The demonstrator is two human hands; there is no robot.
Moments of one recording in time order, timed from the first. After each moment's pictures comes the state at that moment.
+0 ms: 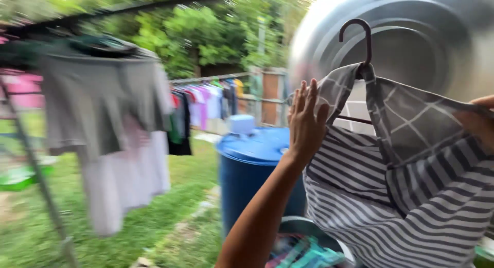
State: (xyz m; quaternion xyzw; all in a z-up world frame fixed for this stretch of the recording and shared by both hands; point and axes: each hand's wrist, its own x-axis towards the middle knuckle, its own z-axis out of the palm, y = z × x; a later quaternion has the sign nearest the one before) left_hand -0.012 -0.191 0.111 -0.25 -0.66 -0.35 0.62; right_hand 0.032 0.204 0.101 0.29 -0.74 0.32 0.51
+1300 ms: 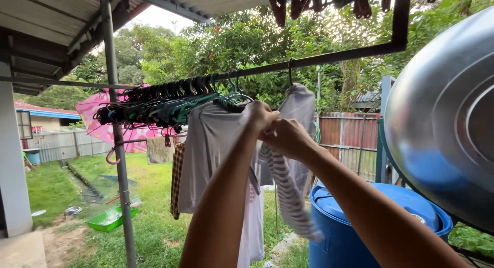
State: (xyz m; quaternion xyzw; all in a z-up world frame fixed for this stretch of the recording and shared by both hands) left_hand -0.045 -0.682 0.268 0.01 -0.88 -0.32 0.34; right_hand -0.020 -0.537 0.226 0.41 -0.83 0.23 0.28
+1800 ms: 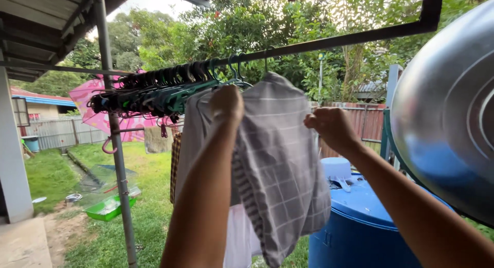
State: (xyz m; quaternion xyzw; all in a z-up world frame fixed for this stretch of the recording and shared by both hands) left_hand -0.072 -0.758 0.269 0.16 -0.86 -0.09 0.47; right_hand -0.111 -0.463 0.203 0.40 -0.77 0.32 0.39
